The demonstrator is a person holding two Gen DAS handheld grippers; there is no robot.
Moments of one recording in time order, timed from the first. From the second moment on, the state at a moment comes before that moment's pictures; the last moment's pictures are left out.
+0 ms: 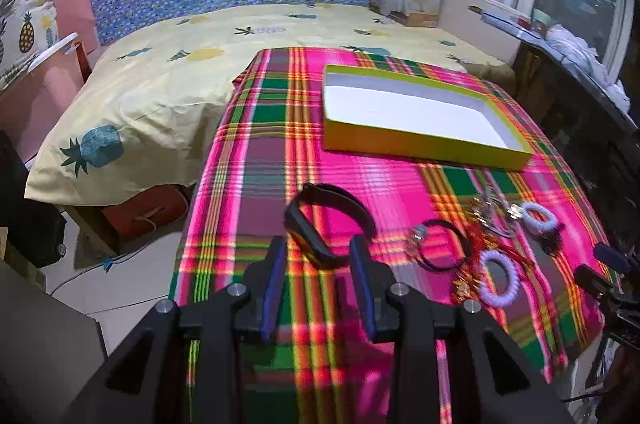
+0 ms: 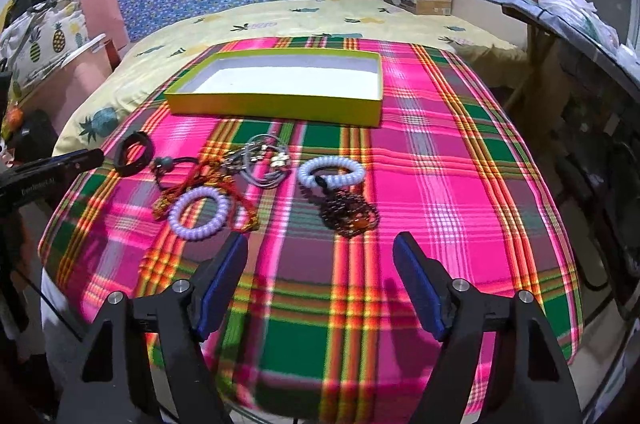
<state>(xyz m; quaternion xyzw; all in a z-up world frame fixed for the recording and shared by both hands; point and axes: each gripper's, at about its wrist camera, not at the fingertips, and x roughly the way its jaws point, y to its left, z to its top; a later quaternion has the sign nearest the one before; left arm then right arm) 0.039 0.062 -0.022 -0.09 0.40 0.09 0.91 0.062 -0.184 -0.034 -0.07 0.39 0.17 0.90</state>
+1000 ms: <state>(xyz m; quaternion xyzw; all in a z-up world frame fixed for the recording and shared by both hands) 0.075 0.065 -0.051 -0.07 0.43 0.10 0.90 0.110 -0.196 -0.064 -0.06 0.42 0.17 0.89</state>
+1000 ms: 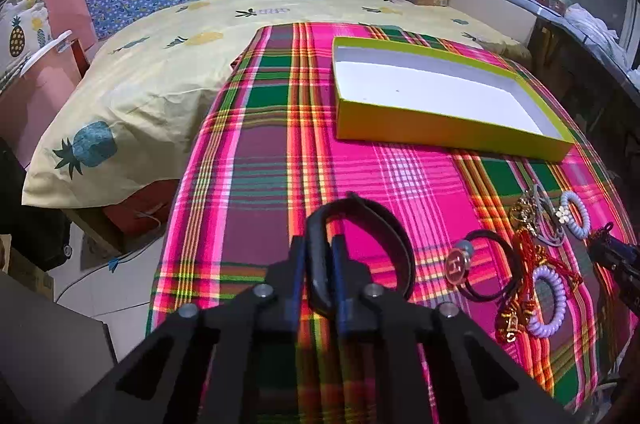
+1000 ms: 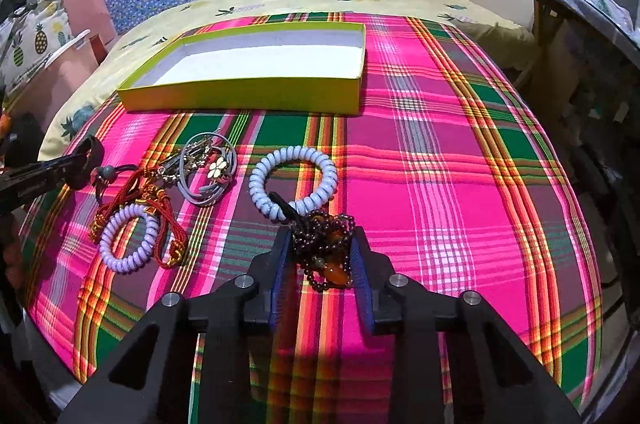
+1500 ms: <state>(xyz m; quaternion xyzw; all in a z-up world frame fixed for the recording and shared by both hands) 0.052 0.056 -0.030 -0.09 0.41 0.05 0.91 0.087 -0.203 -0.043 -0.04 0.40 0.18 0.90</state>
